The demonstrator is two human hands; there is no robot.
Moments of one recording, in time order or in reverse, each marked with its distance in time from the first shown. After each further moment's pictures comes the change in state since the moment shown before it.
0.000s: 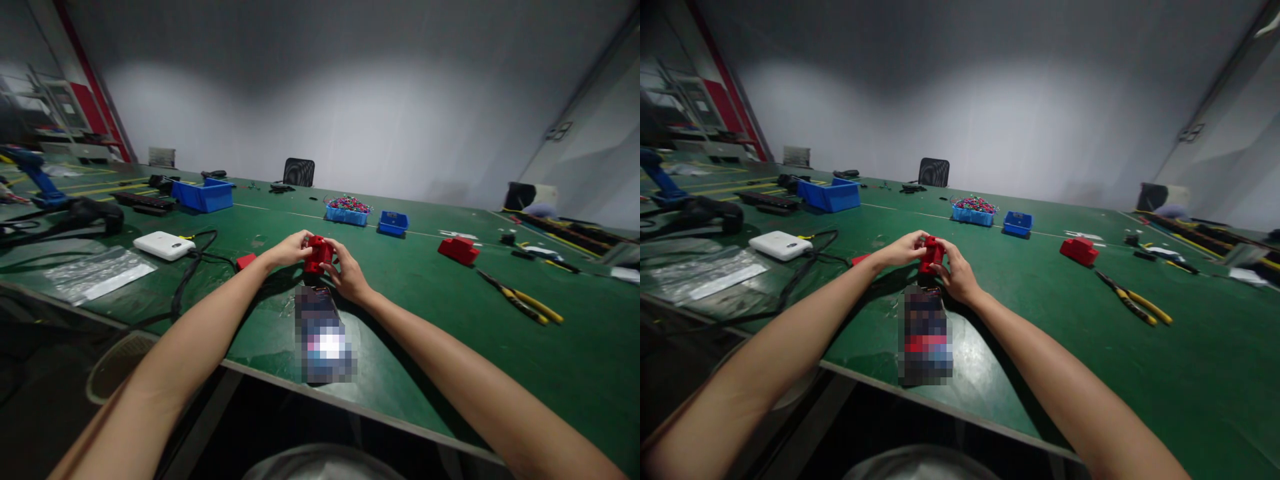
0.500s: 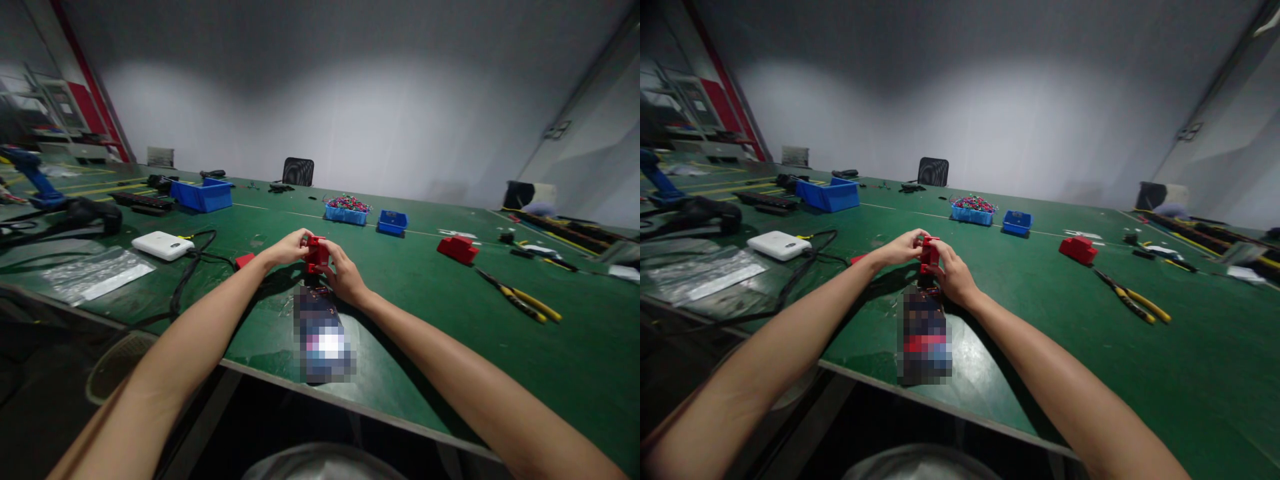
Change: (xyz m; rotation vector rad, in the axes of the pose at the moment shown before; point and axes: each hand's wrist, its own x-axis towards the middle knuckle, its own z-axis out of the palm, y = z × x) left_hand 0.001 0.003 0.001 -0.143 -0.007 -0.040; right_hand 0.000 -0.003 0.004 -0.073 -0.026 -0.036
